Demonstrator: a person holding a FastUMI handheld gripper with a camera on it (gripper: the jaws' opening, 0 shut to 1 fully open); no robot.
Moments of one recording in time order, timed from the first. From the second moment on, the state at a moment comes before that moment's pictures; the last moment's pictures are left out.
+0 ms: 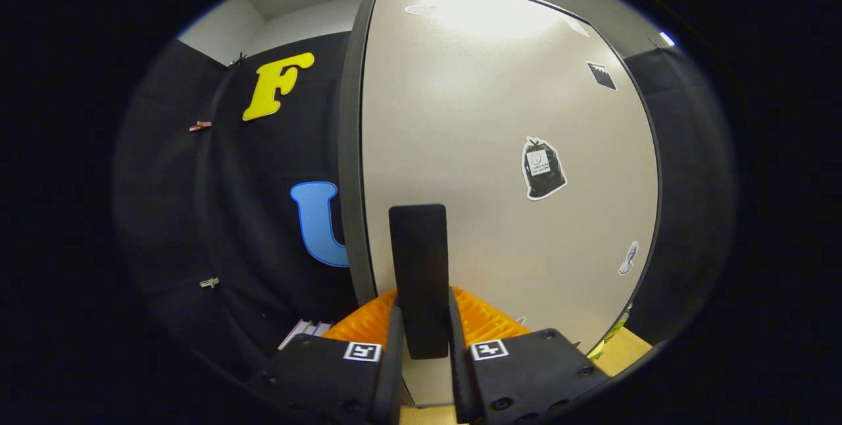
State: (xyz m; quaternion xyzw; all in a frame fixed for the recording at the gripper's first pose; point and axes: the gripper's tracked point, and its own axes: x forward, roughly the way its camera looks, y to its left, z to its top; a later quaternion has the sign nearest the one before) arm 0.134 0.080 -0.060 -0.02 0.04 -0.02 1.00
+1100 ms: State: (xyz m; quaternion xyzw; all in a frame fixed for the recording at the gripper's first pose) arm 0.028 0.057 -0.043 0.00 0.08 0.07 0.99
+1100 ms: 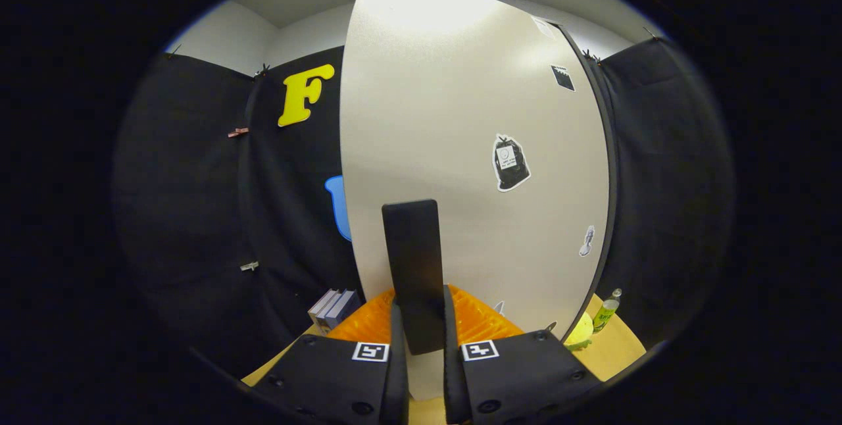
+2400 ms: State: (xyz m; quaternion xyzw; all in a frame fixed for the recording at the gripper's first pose) arm -0.085 -0.101 -0.006 0.00 0.08 0.04 1.00
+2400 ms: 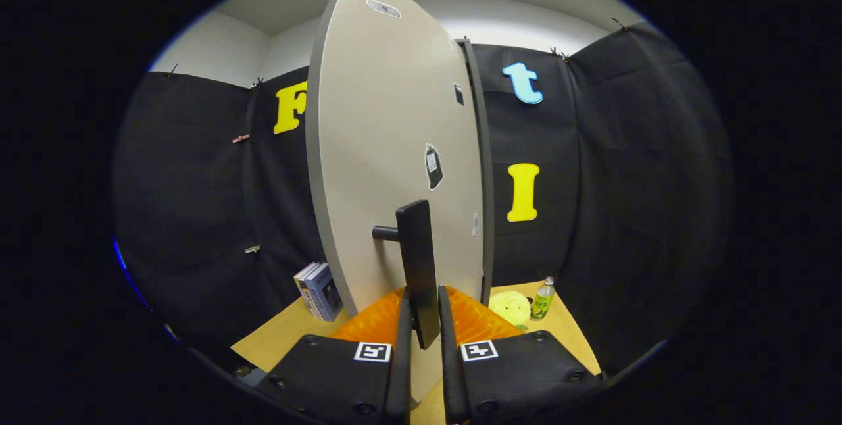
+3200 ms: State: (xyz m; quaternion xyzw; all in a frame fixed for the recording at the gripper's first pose) arm -0.134 -0.152 0.005 -0.01 0.06 -0.03 1.00
